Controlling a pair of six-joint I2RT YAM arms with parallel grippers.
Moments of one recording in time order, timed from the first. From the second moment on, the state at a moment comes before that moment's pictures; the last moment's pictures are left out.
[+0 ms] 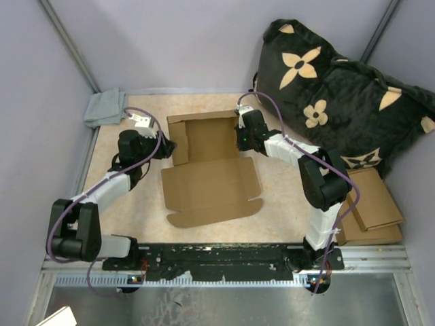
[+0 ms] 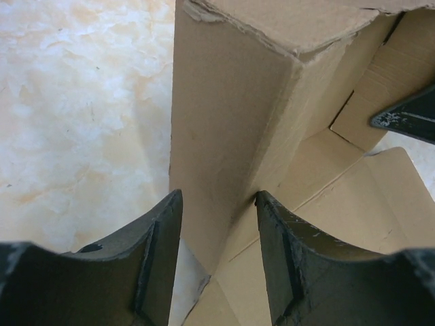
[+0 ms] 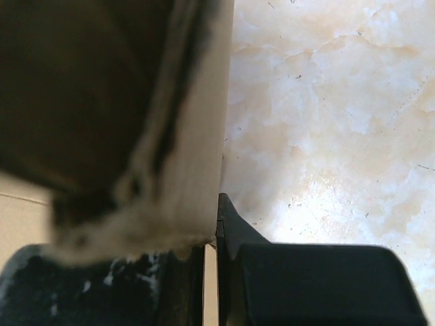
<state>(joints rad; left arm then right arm) -0.16 1.32 0.66 0.35 0.30 -0.21 0.49 1.87 1.26 -0.13 -0.03 0.19</state>
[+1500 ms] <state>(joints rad) -0.50 1.48 0.95 -0.02 -0.60 -0.14 0.58 1.89 1.42 -0.40 0.13 0.41</state>
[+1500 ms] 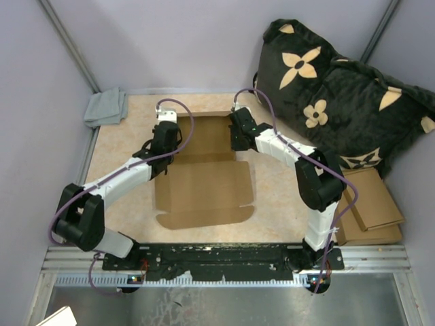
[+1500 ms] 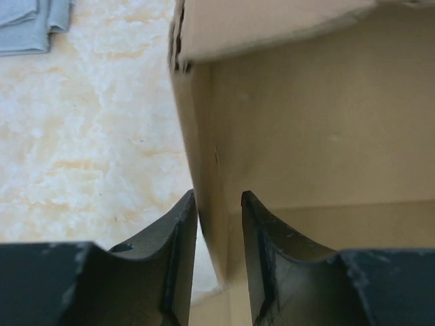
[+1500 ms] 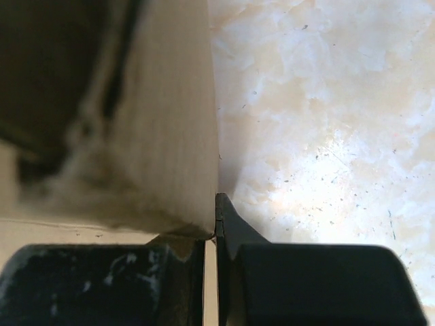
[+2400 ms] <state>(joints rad) -0.47 1.16 0.94 -0.24 -0.55 -0.29 0.57 1.91 1.55 -0.65 0.08 0.47</state>
